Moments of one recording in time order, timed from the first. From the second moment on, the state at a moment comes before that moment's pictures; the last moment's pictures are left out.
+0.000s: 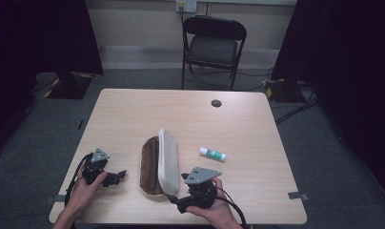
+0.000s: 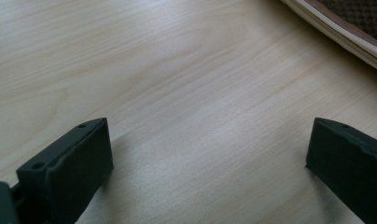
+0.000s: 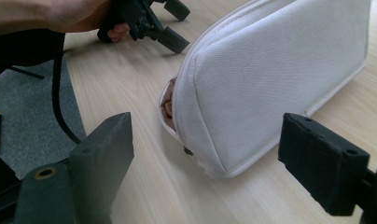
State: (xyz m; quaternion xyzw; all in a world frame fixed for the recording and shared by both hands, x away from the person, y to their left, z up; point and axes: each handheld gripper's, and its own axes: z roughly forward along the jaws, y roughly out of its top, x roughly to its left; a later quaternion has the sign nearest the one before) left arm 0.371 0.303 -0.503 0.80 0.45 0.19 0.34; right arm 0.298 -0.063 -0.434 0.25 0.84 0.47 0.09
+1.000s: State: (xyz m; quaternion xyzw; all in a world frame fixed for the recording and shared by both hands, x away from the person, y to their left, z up) left arm 0.371 0.303 -0.503 0.80 0.45 0.19 0.34; right arm 0.325 -0.046 -0.449 0.28 0.86 0.41 0.13
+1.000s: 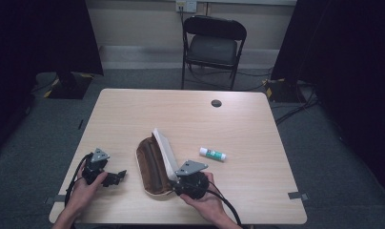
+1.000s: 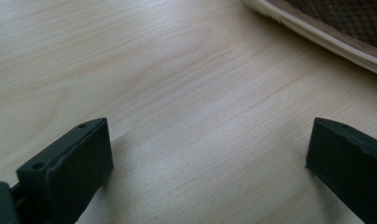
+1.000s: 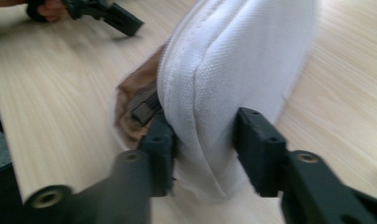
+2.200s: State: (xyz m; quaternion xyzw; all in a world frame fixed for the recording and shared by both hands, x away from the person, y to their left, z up) left arm 0.371 0.303 -0.503 0.80 0.45 0.19 0.34; right arm 0.358 -0.132 -0.455 0.38 0.82 0.41 0.15
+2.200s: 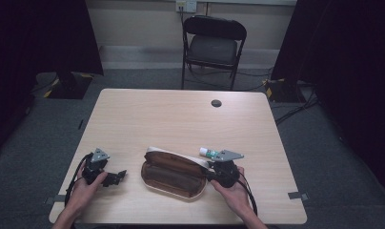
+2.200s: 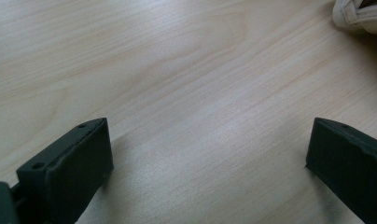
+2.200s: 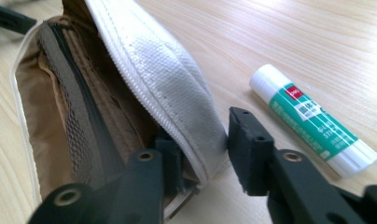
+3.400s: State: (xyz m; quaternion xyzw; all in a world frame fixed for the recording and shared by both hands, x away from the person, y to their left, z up) left arm 0.373 0.304 -0.503 0.81 0.45 0.19 0.34; right arm 0.399 -0.123 -0.460 0.37 0.81 0.44 0.12
